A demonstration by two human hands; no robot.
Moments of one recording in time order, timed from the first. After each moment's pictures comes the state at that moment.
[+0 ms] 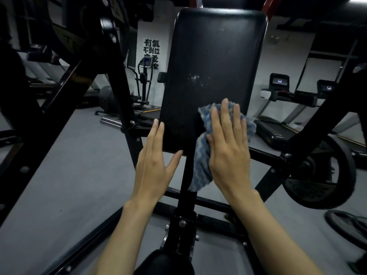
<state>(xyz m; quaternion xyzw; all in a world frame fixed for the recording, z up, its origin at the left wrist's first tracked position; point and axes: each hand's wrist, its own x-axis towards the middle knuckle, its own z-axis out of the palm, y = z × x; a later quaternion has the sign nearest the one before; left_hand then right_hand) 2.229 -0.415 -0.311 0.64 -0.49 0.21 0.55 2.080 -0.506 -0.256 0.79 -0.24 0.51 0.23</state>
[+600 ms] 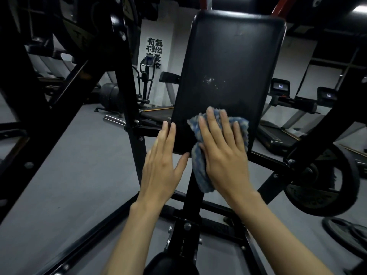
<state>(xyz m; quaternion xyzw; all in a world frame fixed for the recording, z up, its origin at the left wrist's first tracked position) 2.241 -0.413 -0.316 0.64 -0.52 0.22 0.52 2.102 -0.498 -0.259 0.81 -0.21 0.44 0.32</state>
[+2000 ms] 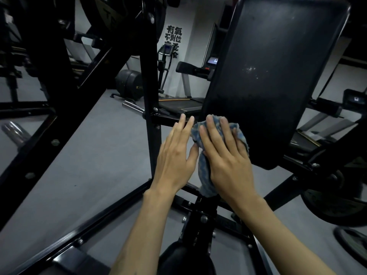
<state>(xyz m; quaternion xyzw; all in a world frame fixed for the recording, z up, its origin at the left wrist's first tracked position) 2.267 -0.406 -0.328 0.64 -0.51 0.15 0.55 2.134 -0.483 -0.296 0.84 -0.16 0.40 0.33</state>
